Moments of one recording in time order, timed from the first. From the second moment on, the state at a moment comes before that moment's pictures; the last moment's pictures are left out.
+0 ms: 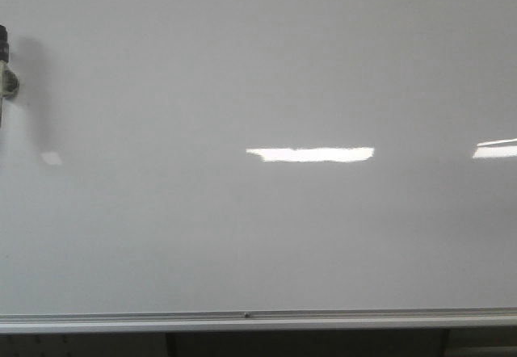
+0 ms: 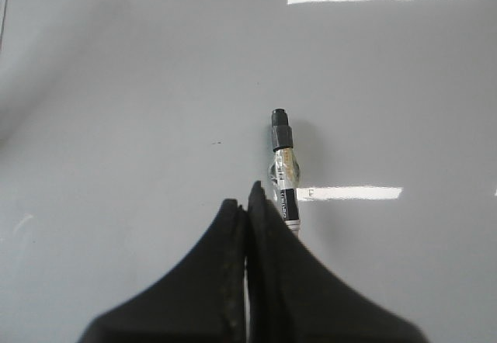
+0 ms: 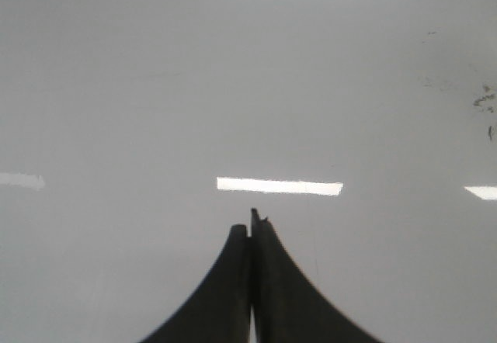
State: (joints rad) left arm -0.01 0.00 0.00 -0.04 0.00 0.05; right arm 0.00 -0.01 0.02 0.00 -0.03 0.01
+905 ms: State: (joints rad) left arm -0.01 0.00 0.00 -0.04 -0.08 0.05; right arm 0.00 -0.01 0.02 0.00 -0.06 0.01
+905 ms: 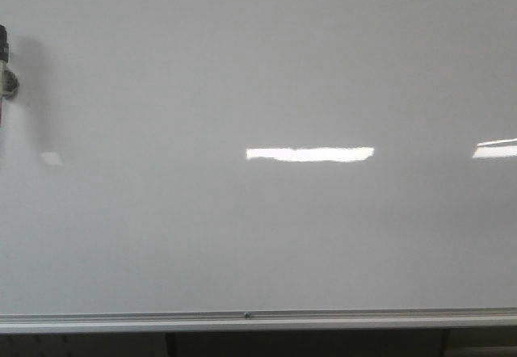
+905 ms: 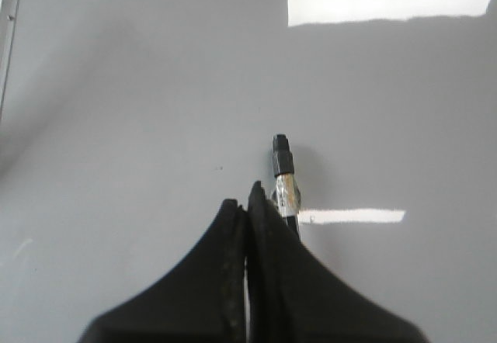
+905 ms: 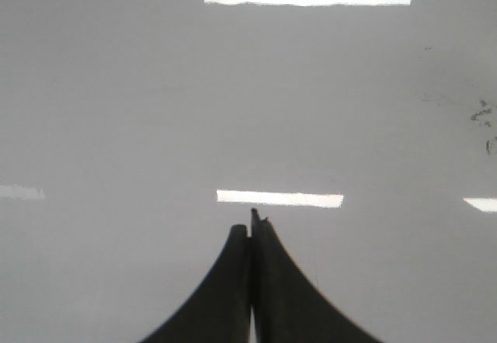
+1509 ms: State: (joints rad) left arm -0.01 0.02 -0.36 0.02 0.13 0.05; right arm 0.00 0.10 -0.36 0.00 0.27 0.01
